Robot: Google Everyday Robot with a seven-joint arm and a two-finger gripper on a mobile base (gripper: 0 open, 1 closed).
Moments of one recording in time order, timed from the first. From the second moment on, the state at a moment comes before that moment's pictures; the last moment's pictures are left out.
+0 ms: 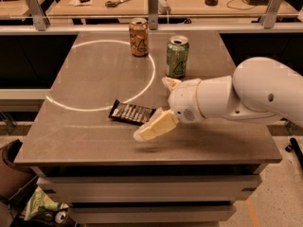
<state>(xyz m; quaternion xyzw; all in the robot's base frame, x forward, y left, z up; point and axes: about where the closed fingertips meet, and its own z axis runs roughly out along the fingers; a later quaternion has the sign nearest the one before) 0.498 -0.004 0.846 -0.49 0.71 0.26 0.43</state>
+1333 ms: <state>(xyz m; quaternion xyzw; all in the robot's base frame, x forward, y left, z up) 0.504 0.028 0.815 -0.48 0.73 0.24 0.42</state>
